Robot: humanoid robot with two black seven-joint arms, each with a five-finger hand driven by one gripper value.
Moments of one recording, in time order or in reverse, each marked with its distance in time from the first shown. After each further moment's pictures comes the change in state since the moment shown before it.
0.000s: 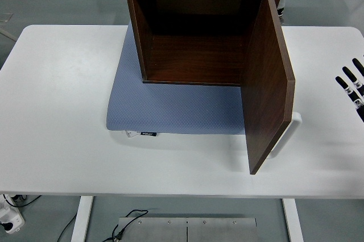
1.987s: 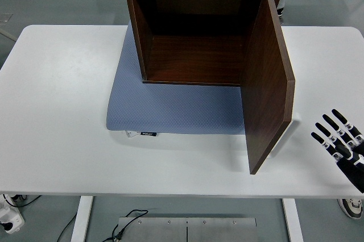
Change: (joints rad) left arm 0.000 0.000 0.000 0.000 0.000 0.000 0.000; right arm -0.252 0.008 -0.060 0.123 -0.075 0.000 -0.024
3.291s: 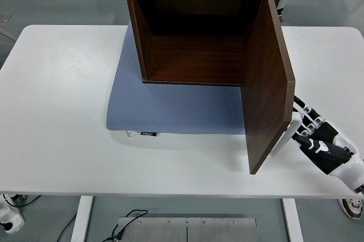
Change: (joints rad) left arm 0.000 0.000 0.000 0.000 0.000 0.000 0.000; right arm 0.175 0.022 -0.163 0.024 -0.074 0.000 -0.002
